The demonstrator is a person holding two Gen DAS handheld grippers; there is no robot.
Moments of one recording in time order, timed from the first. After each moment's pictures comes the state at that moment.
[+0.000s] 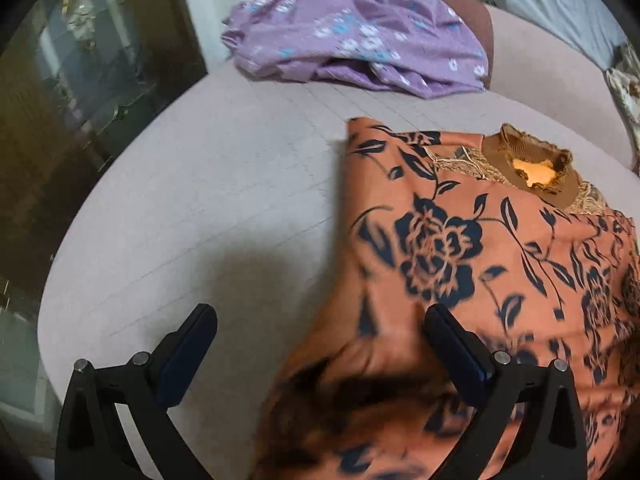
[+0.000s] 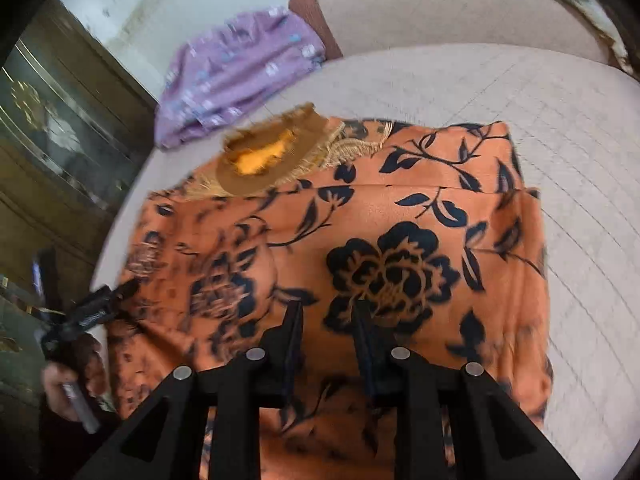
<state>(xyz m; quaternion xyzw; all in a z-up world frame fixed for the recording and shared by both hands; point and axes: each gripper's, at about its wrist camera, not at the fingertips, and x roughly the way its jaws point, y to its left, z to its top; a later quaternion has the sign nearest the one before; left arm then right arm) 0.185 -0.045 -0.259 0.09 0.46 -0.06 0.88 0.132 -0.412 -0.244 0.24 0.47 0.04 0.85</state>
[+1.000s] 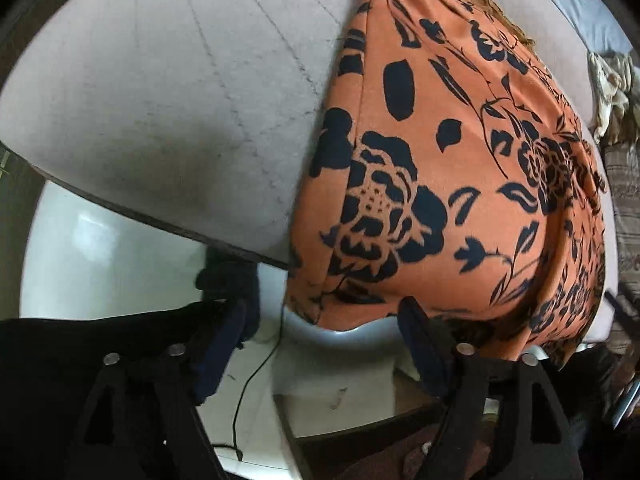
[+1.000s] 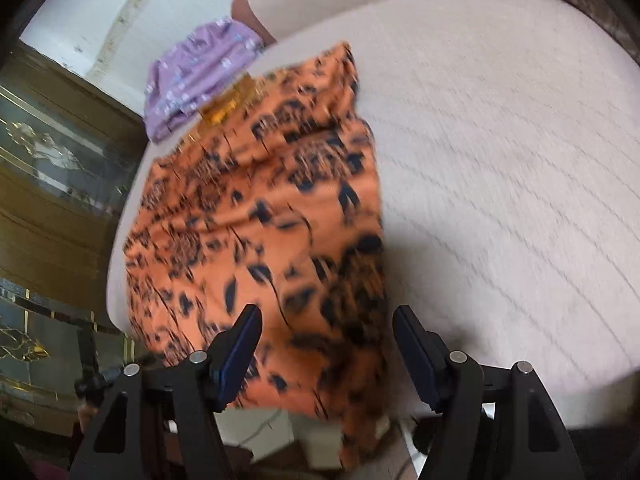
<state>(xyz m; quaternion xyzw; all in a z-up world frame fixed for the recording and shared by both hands) 0.034 0.058 -0.340 -0.04 0.66 -0.14 0.74 -0.067 -0.450 -0.242 0.31 0.51 0.00 0.80</state>
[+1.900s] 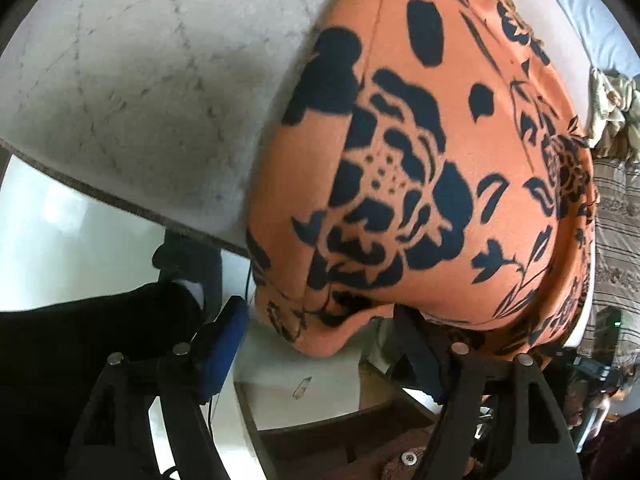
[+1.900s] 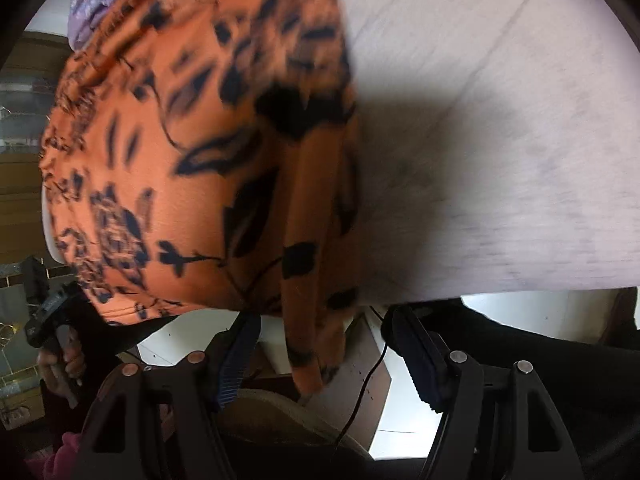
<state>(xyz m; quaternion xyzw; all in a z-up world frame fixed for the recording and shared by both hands) 0.039 0.051 -0.360 -0.09 0.69 -0.17 0.70 -0.083 -0.406 -0.333 0.27 0.70 -0.02 0.66</state>
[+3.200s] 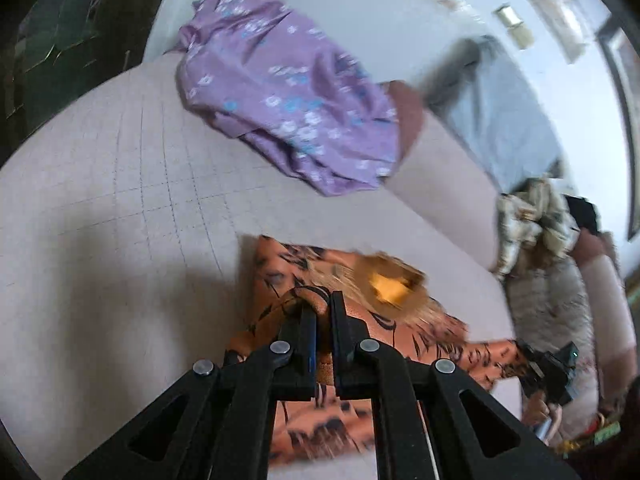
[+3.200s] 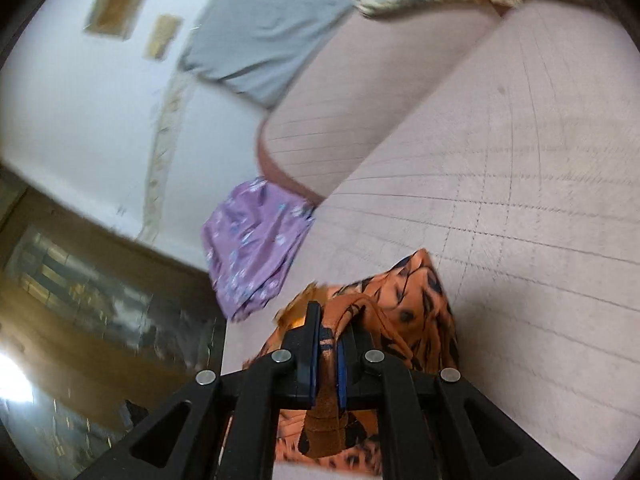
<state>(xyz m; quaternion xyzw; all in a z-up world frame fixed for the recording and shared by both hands) 0.260 -0.010 -0.175 -0.17 0.47 -0.26 0.83 0.088 -0.558 -0.186 0.51 0.29 0.00 0.81</state>
